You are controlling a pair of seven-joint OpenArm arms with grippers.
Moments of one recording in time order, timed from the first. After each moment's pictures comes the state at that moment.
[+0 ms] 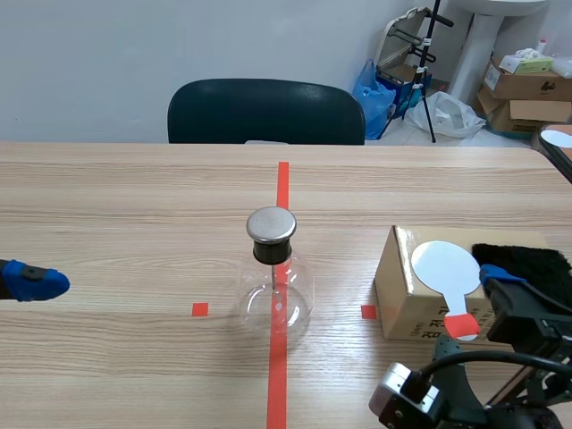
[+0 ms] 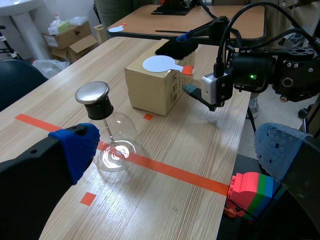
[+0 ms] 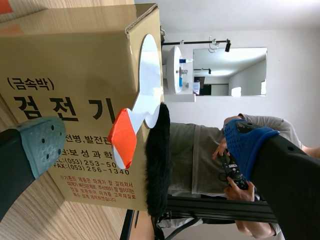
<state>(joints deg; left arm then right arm) 57.5 -39.7 -14.9 113.1 7.0 -45.1 -47.9 -34.5 -6.2 10.8 81.3 -85.6 -38.5 17.5</state>
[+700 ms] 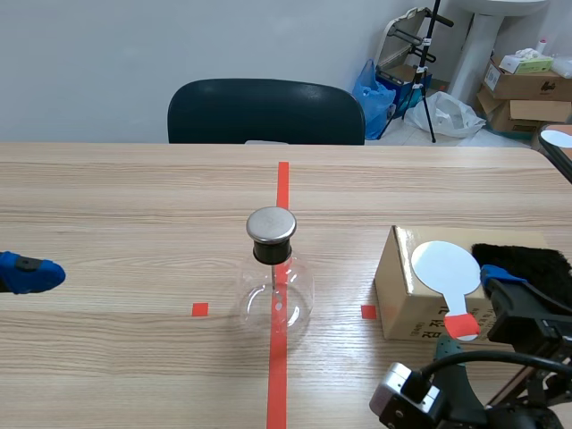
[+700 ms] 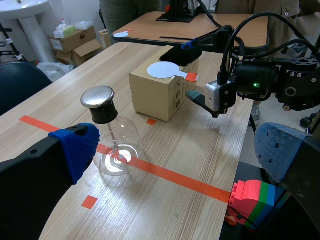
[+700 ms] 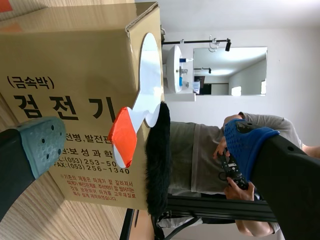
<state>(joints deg) 57.5 -39.7 -14.9 113.1 4.9 -45.1 -47.9 -34.5 -6.2 10.8 81.3 -85.7 -38.5 17.2</state>
